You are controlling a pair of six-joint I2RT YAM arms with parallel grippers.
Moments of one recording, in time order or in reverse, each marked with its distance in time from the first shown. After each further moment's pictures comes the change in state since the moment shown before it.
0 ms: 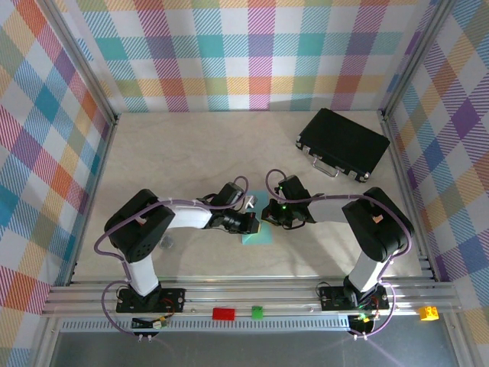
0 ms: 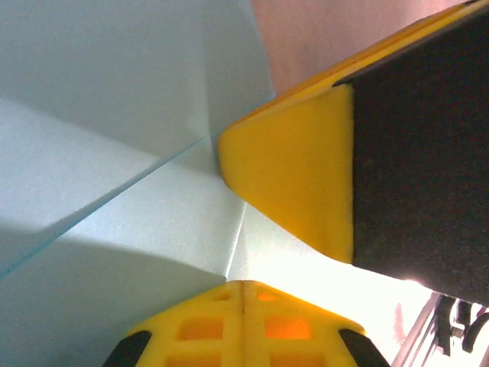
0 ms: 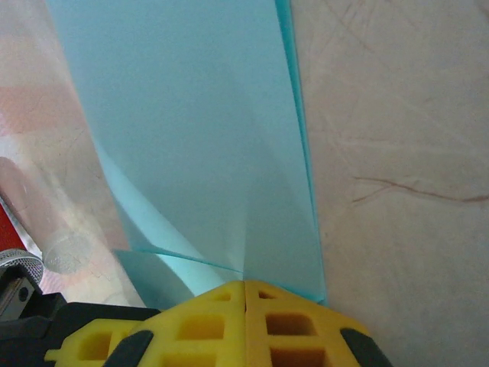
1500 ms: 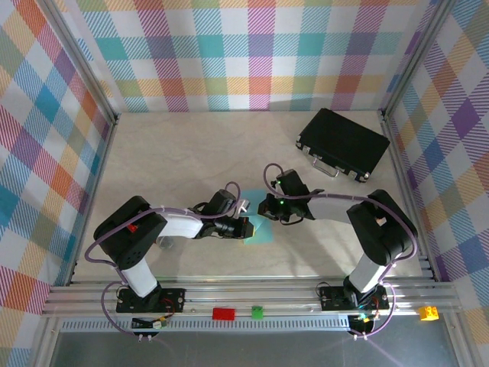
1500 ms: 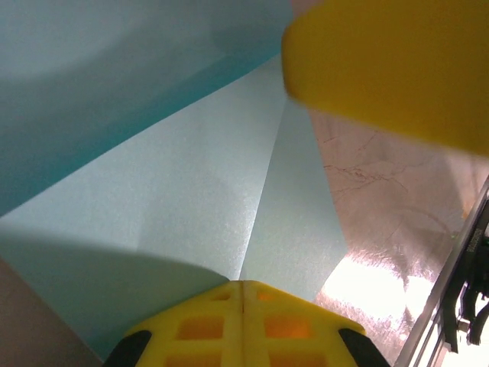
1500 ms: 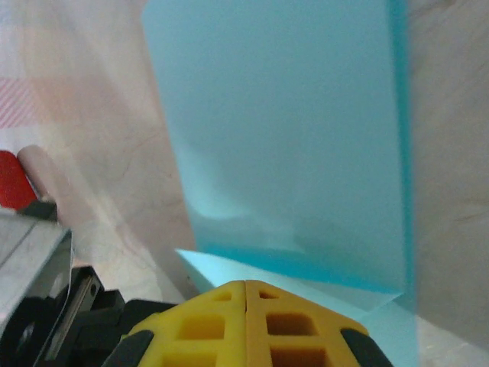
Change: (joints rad) left arm 0.000 -0.084 -0.164 0.169 -0.026 -0.049; right arm 0.043 -0.041 0.048 -0.028 -0.014 -0.023
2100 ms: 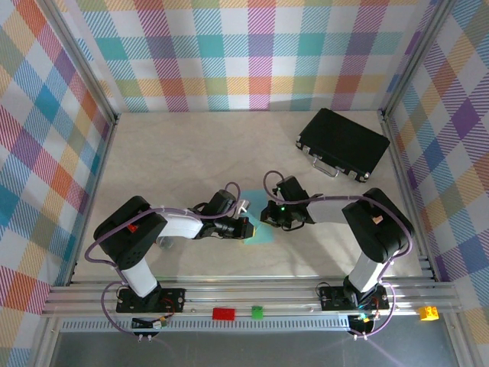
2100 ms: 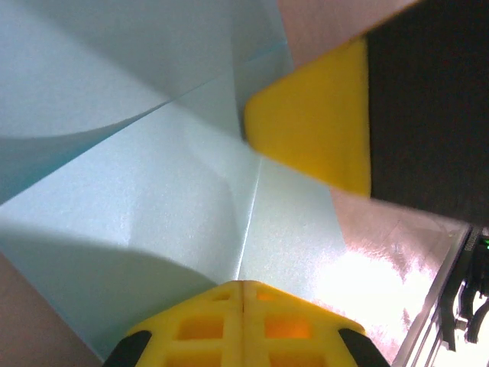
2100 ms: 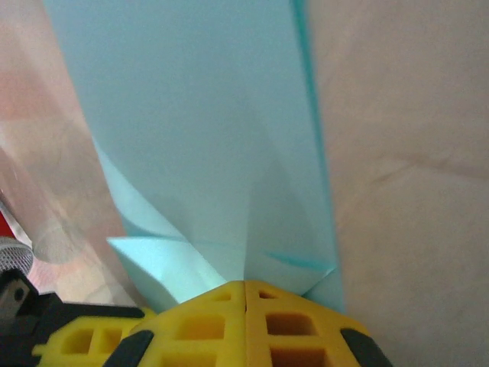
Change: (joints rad) left arm 0.000 -0.001 -0.002 0.002 0.002 0.000; right arm -0.040 0.038 -0.040 0.009 0.015 -0.002
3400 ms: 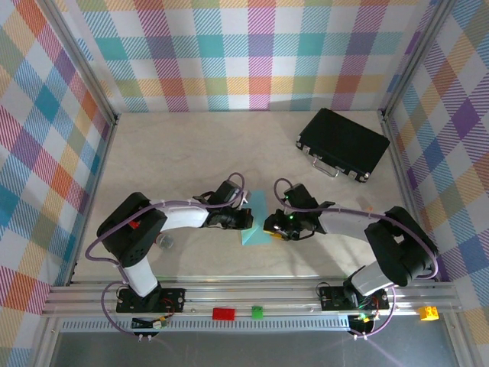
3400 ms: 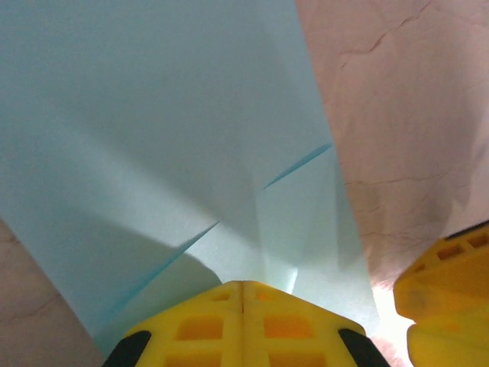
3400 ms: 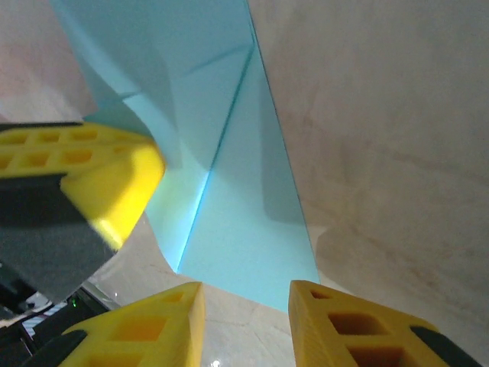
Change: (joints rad) left arm 0.013 0.028 0.168 -0.250 -0.152 0.060; right arm 0.058 -0.218 -0.117 -0.153 -0.048 0.113
